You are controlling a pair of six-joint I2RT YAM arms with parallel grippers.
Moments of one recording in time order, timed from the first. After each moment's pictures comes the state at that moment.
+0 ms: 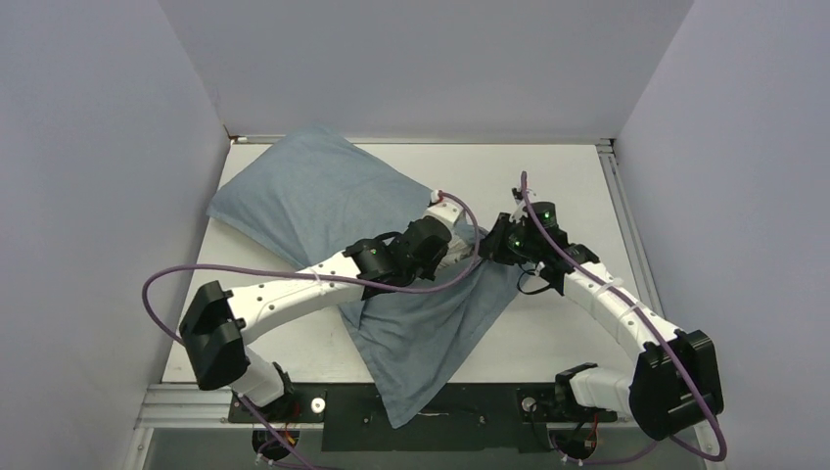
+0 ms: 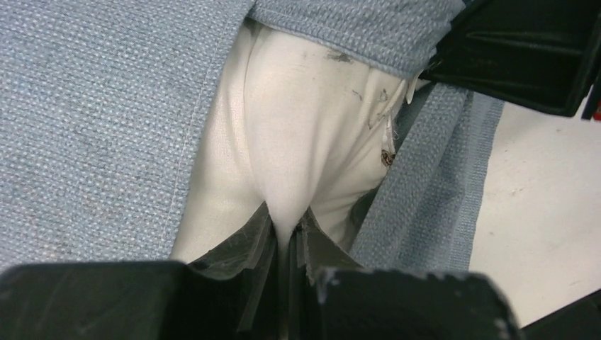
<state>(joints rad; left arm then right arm) -1.05 1.57 1.29 -0.49 -0.45 -0.32 0.35 1.21 0.75 -0.21 -0.25 0.56</state>
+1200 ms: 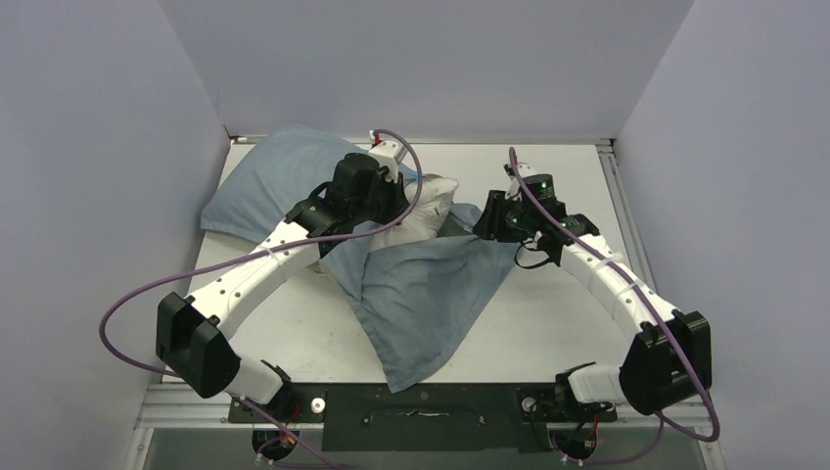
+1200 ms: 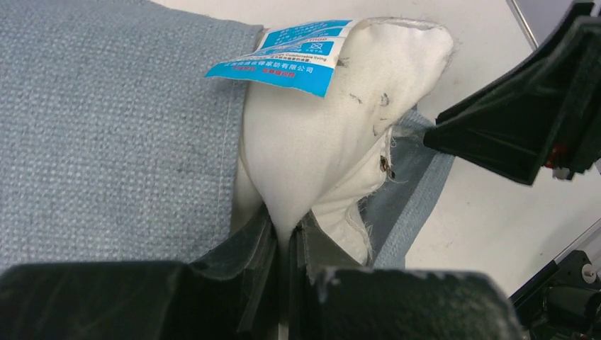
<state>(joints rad) -0.64 1.44 1.31 -0.38 0.01 -0.31 0.33 1.36 1.04 -0.42 -0.24 0.40</state>
